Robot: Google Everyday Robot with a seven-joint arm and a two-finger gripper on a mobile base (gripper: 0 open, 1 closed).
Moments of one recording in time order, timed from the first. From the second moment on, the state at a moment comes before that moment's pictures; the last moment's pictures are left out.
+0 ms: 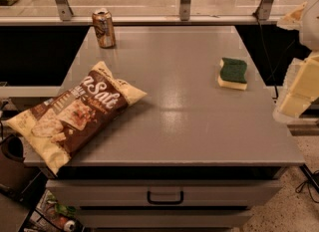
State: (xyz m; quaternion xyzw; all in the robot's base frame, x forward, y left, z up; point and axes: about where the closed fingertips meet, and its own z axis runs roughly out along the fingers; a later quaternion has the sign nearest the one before) arm 0.436 -0.208 1.005 -0.60 0.77 -0.07 0.20
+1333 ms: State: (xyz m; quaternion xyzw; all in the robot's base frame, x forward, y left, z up) arm 0.483 -0.269 0.996 -0.51 0.79 -0.04 0.33
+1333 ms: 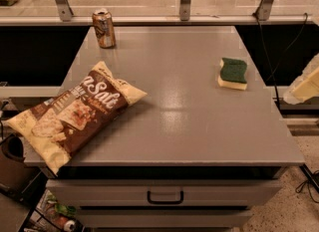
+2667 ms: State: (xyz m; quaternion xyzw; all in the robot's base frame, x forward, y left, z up) arm 0.577 -0.288 0.925 -0.38 0.74 0.07 0.55
